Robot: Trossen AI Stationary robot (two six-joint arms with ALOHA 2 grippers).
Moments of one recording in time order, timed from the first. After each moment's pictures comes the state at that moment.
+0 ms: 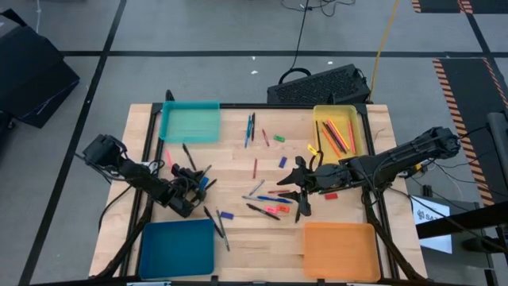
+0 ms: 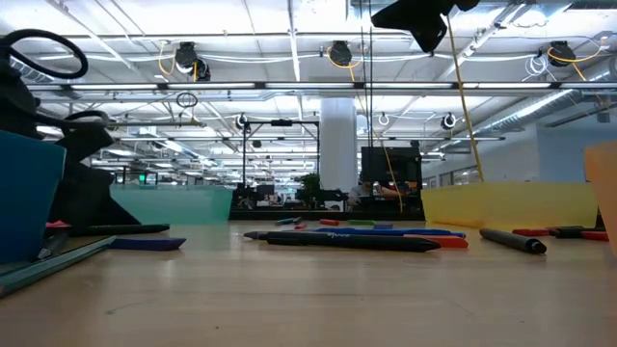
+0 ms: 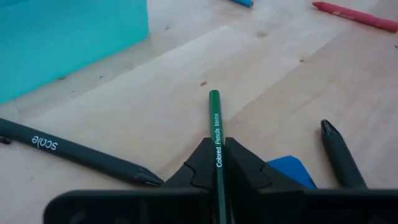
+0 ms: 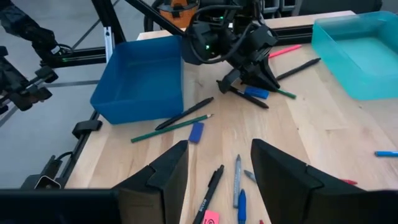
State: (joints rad) left arm -0.53 1.63 0.20 0.03 -0.98 -1.27; right arm 0.29 1.23 0.83 -0.04 0.18 0.24
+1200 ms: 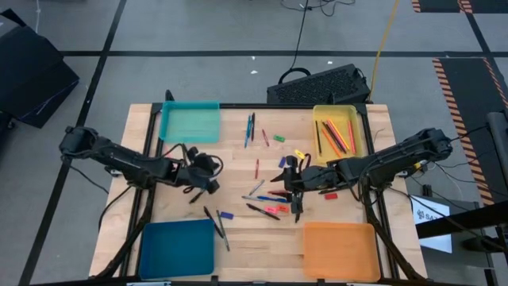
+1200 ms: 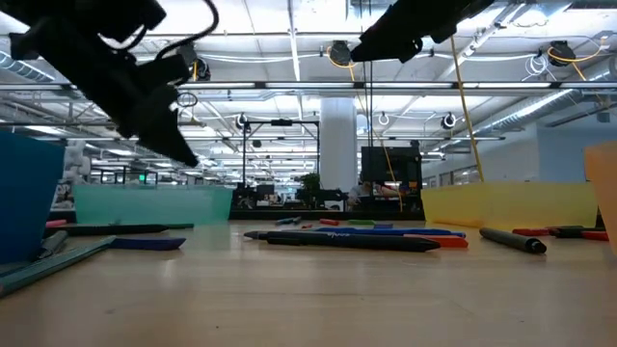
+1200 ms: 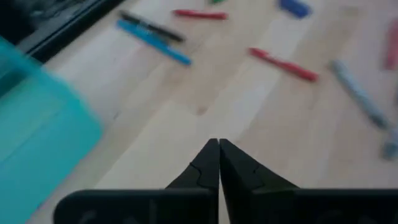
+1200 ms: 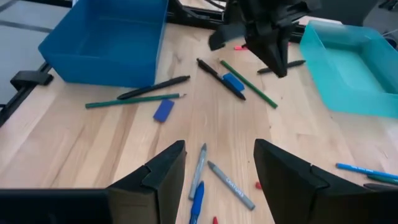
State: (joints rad) left arm -0.18 1.22 0.51 -0.16 -0.61 -0.51; right arm 0.25 1.35 0.86 -0.04 0.21 0.00
